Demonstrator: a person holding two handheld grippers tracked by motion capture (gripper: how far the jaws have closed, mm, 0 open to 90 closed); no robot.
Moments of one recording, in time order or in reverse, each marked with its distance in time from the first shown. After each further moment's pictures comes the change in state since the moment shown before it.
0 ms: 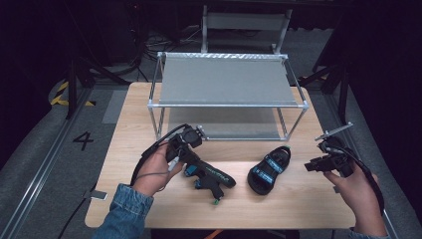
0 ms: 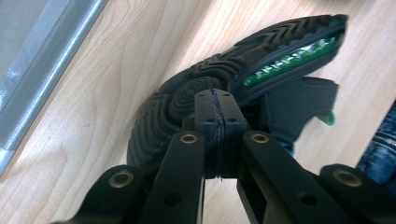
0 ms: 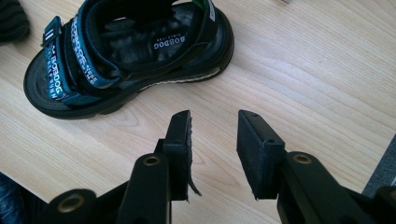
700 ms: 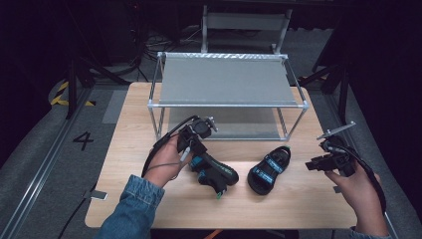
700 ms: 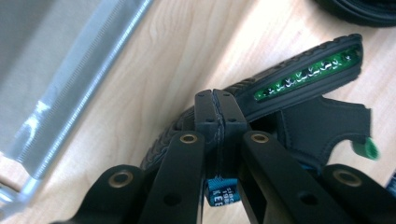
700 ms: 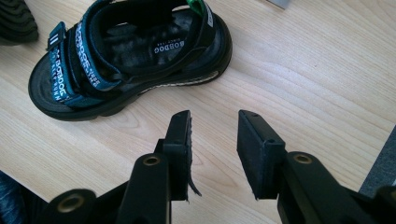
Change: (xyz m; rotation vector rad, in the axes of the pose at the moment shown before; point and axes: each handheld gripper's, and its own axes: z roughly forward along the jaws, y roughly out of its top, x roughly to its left) left arm 0.004 0.035 0.003 -0.007 0.066 -0.005; right arm -0.002 0.000 -0.005 -0.019 0.002 0.003
